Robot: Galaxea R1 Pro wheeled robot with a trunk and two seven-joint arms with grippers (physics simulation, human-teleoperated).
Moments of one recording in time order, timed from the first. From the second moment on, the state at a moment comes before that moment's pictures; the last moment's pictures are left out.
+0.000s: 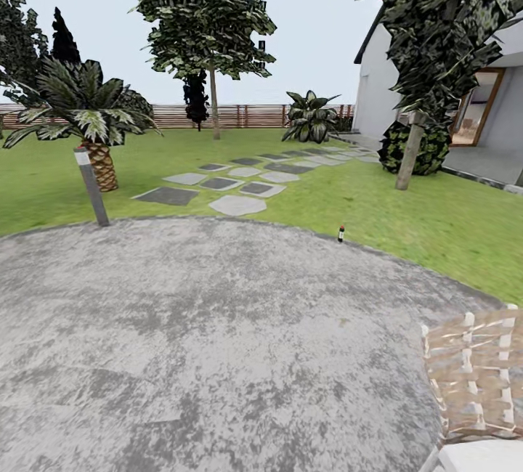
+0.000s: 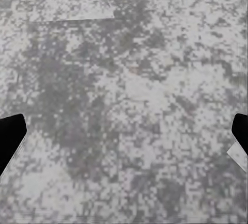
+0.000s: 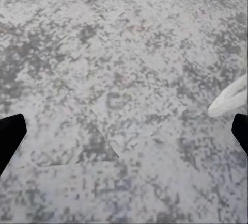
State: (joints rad) left arm -0.20 0.03 0.05 -0.30 0.00 -0.27 0.01; right arm -0.06 -0.08 0.00 -0.46 0.00 -0.32 0.00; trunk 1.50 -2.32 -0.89
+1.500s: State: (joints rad) left arm -0.20 0.03 0.05 -0.30 0.00 -0.27 0.01; right arm -0.06 -0.08 0.00 -0.46 0.00 -0.32 0.00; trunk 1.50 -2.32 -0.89
